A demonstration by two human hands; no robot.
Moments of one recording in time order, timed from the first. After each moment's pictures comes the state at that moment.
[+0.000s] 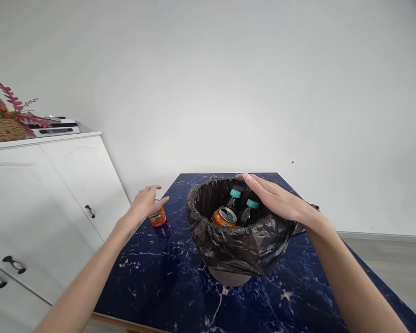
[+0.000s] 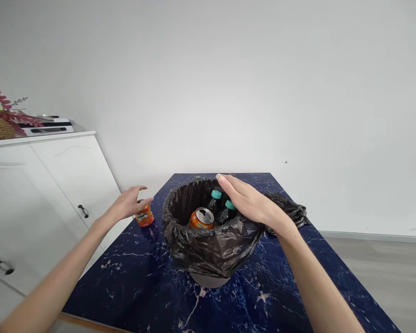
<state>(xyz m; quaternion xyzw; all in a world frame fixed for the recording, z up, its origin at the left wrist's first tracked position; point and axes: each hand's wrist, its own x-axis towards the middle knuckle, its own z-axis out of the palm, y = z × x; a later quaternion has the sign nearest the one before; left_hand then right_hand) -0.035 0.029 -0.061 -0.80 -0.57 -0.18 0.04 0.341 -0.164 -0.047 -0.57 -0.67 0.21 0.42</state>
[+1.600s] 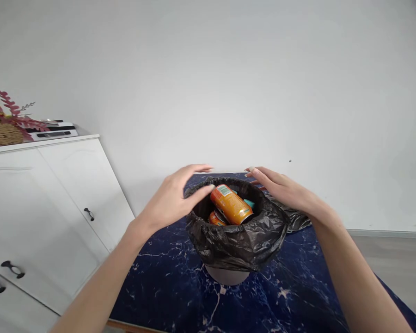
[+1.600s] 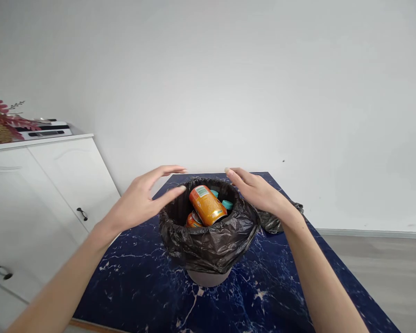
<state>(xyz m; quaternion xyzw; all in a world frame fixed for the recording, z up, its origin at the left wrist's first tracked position) 0.074 -0.106 0.010 -0.90 -0.26 -0.35 -0.08 0.377 -0.151 -0.051 -0.58 -0.65 0.18 0.46</state>
